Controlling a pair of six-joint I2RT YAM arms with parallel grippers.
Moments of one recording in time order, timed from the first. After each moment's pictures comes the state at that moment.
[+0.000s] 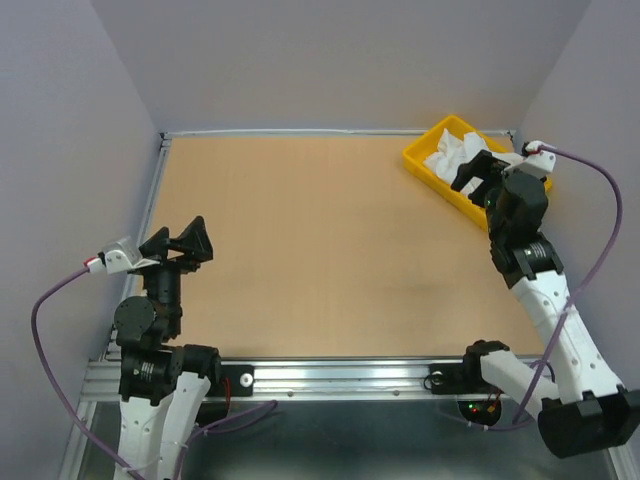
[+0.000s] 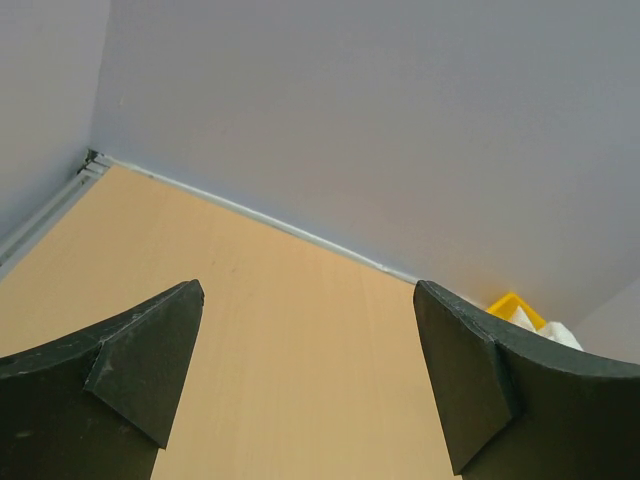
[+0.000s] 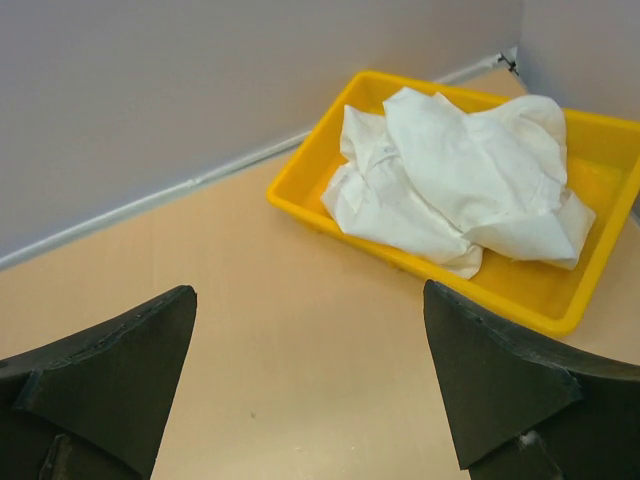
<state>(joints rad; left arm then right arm) -0.14 0.21 0.61 -0.16 -0.23 -0.44 0.16 0.88 0.95 -0.15 0.35 0.36</state>
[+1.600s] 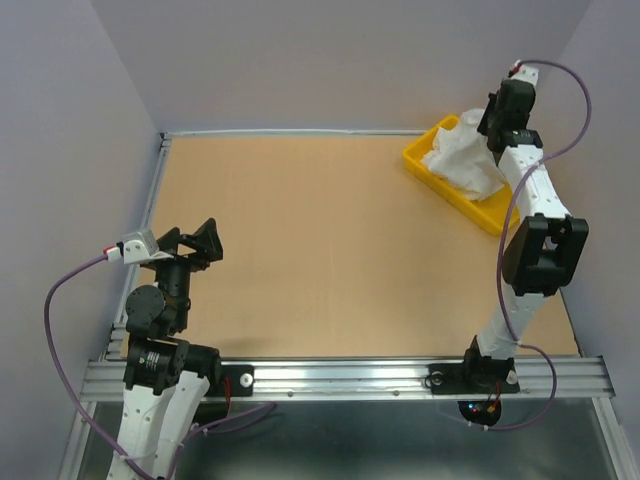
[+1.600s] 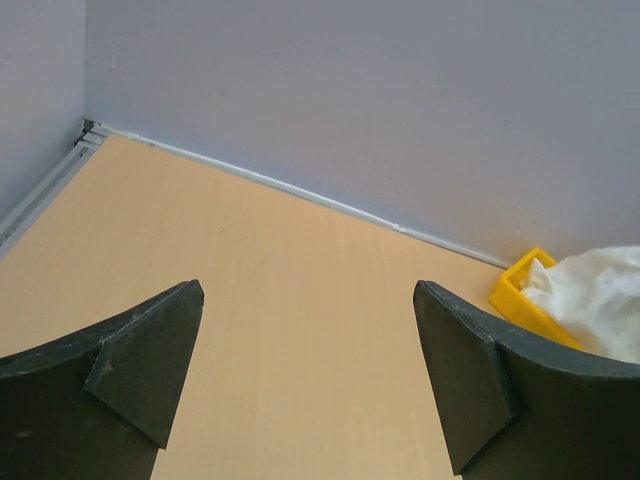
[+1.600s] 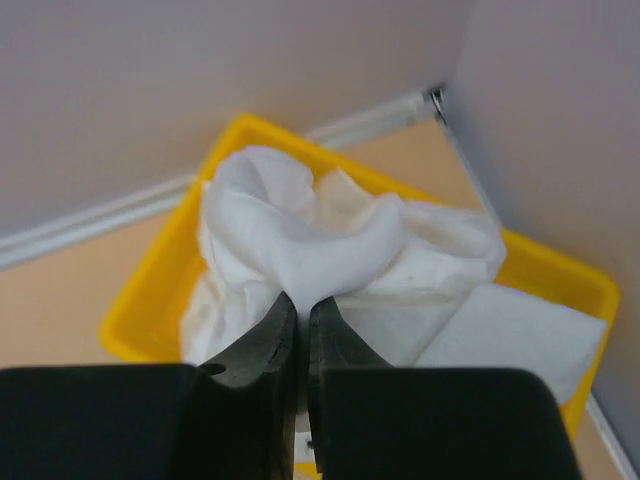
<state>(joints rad) -0.18 0.25 0.55 -0.15 -0.23 -0.39 -0.10 1.93 1.74 -0.25 0.23 0.17</state>
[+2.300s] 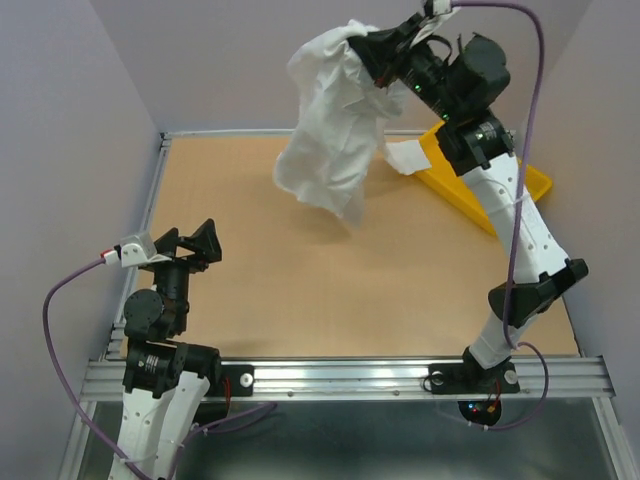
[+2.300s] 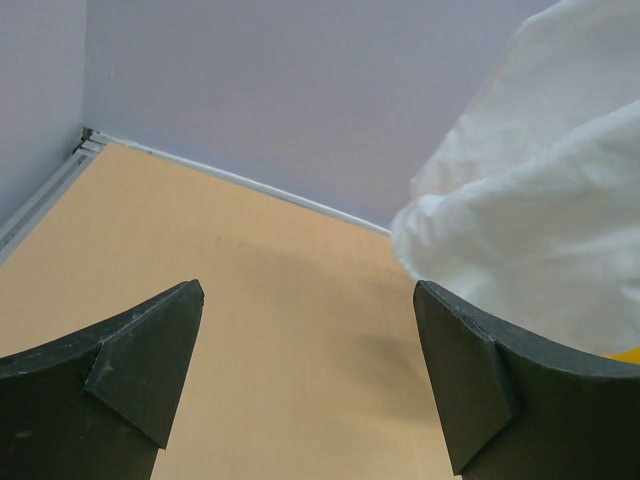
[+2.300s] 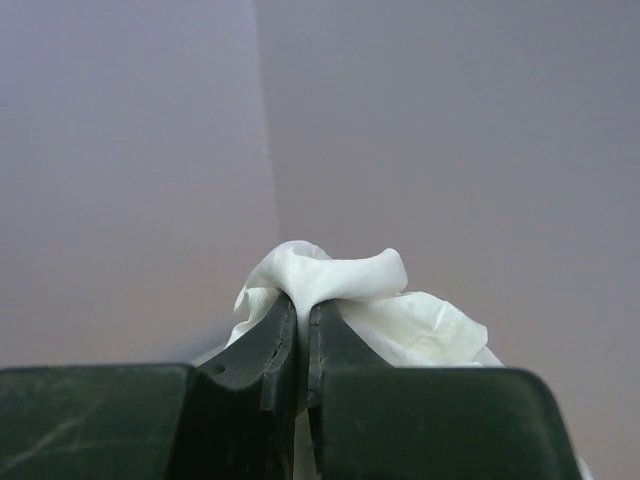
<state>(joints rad) -0.18 0.23 0.55 -0.15 -0.23 -0.39 0.45 1.73 2.24 -0.06 -0.29 0.12</state>
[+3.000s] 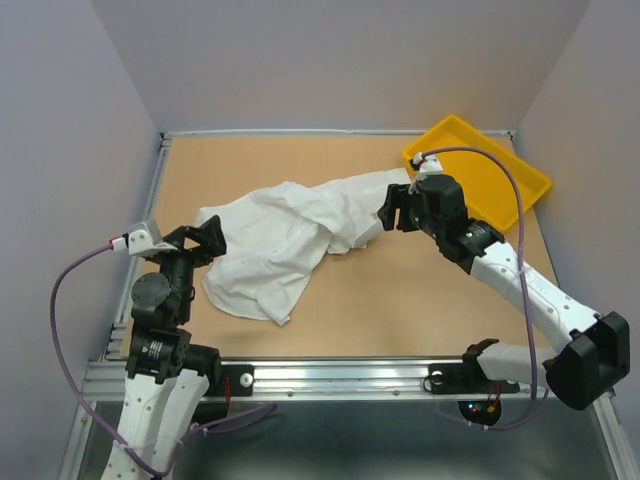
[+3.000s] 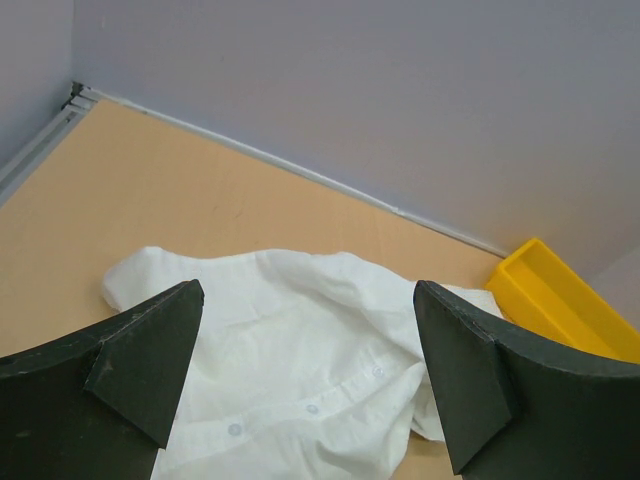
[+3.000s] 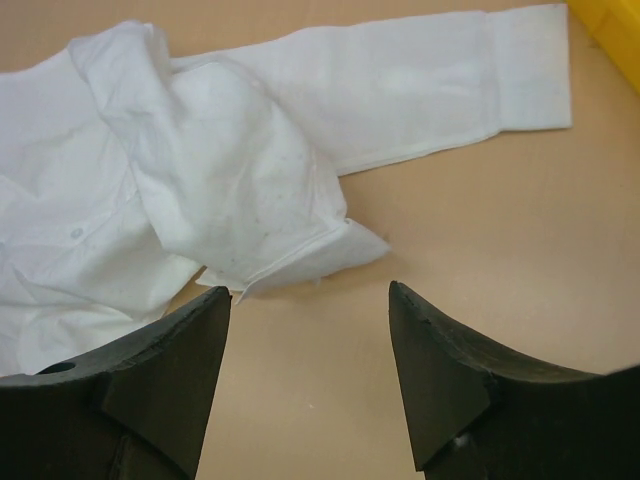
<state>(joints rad) -0.18 0.29 0.55 -0.15 -0.23 -0.43 0.52 1.22 1.00 -0.27 0.07 0.31</state>
